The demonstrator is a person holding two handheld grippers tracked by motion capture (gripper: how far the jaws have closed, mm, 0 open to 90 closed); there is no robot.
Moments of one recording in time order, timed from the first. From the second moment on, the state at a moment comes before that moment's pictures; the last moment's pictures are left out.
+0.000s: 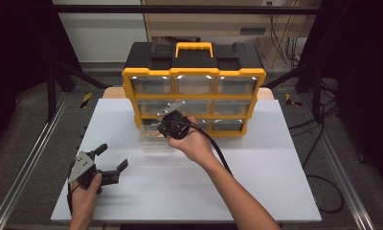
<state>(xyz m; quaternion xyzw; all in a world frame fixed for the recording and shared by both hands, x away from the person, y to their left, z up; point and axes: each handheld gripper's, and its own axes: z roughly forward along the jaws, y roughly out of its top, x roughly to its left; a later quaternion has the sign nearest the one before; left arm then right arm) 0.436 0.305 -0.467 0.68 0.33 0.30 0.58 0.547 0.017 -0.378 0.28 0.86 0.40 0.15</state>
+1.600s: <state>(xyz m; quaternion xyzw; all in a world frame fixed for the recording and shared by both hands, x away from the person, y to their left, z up) 0.435 0.305 -0.467 0.67 0.33 0.30 0.59 0.510 -0.066 -0.390 0.35 0.81 0.42 0.19</state>
